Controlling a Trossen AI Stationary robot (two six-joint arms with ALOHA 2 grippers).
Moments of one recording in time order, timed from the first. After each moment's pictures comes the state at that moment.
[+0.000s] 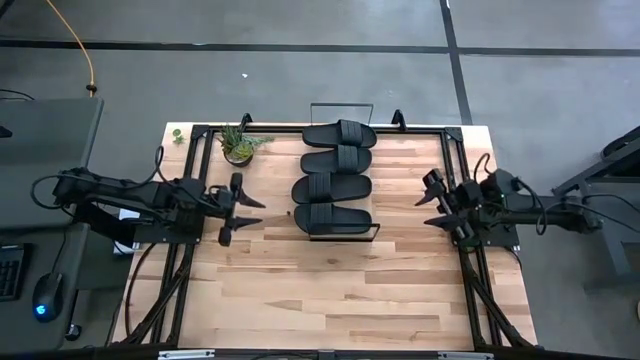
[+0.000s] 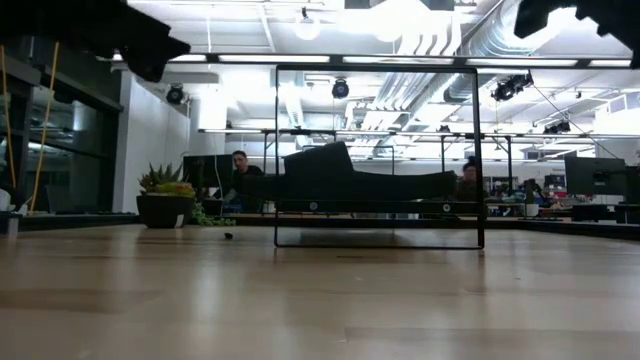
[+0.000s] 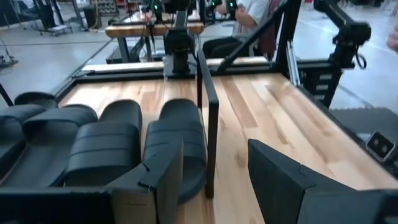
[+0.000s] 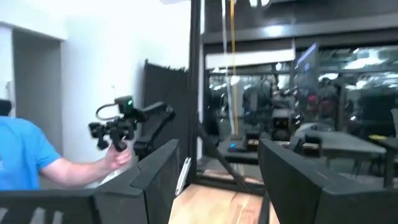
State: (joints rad) left arm 0.00 0.55 0.34 0.00 -0.04 0.02; right arm -0.11 0.29 0.22 0.43 -0.49 0.13
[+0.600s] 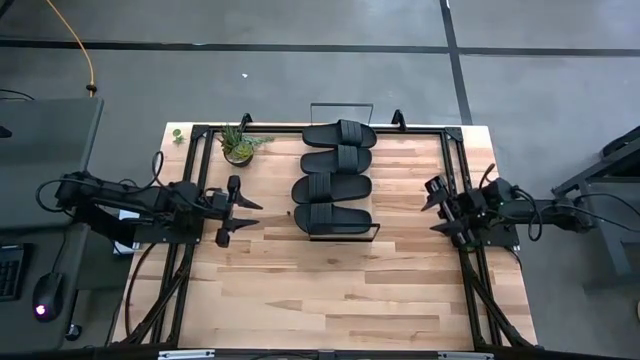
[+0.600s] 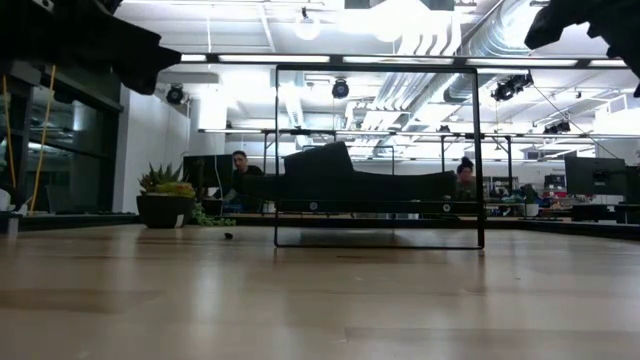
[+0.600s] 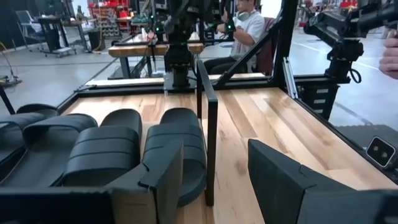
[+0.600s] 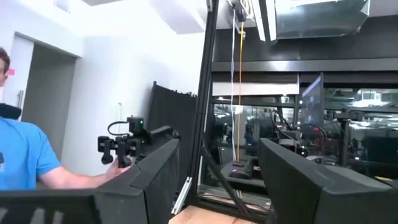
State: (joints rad) left arm 0.00 0.44 0.20 0.13 -0.03 0.03; right arm -0.07 0.21 0.03 0.68 -0.47 0.10
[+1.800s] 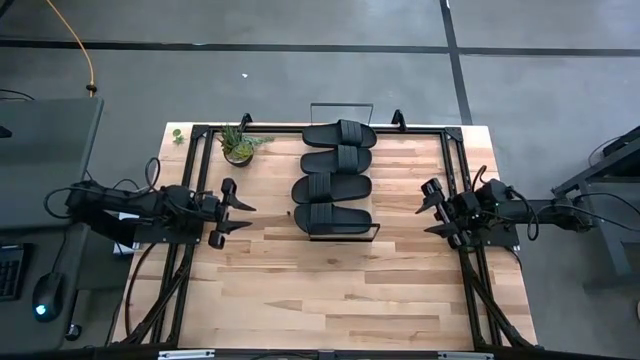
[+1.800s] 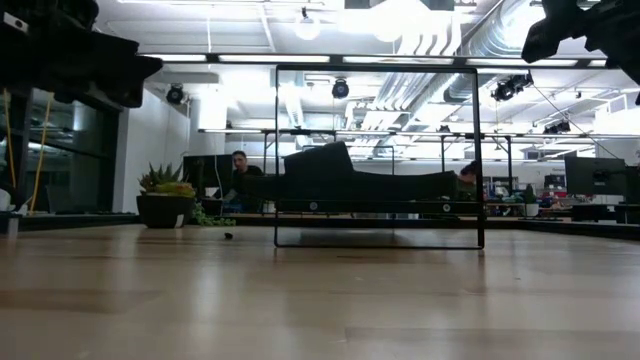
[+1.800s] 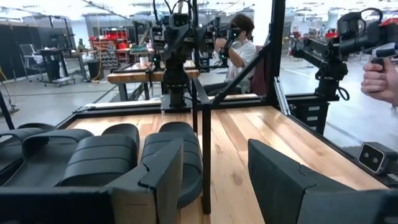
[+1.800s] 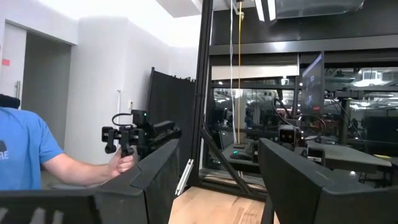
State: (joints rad) left arm 0.00 0.20 0.03 0.18 -0.01 0.04; right arm -0.06 0.21 0.01 0.61 -0.46 0.09
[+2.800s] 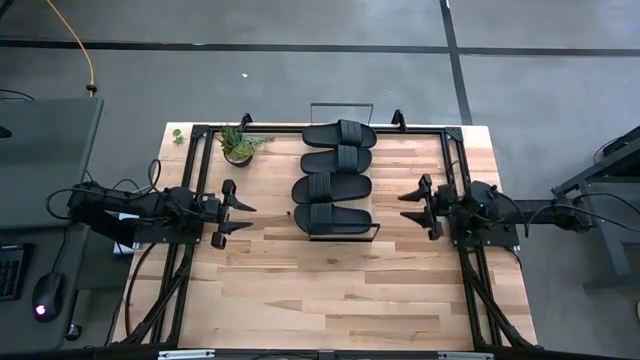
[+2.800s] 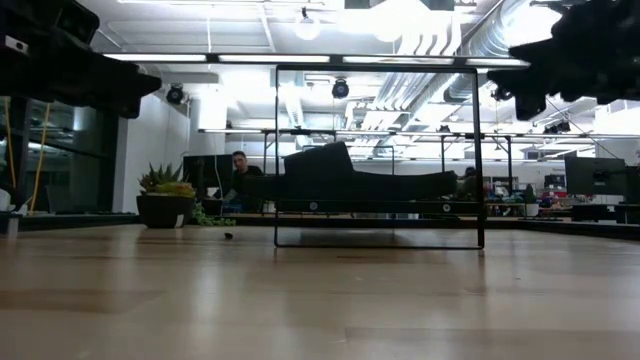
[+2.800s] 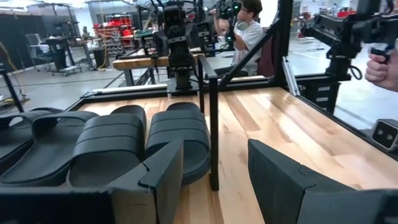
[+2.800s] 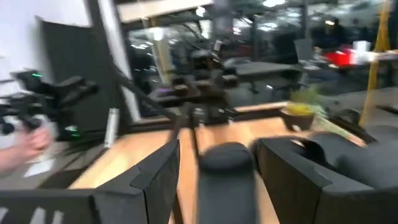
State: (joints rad) left arm 0.00 0.16 0.01 0.10 -0.04 0.07; right arm -0.06 0.21 0.01 0.30 -0.12 0.13
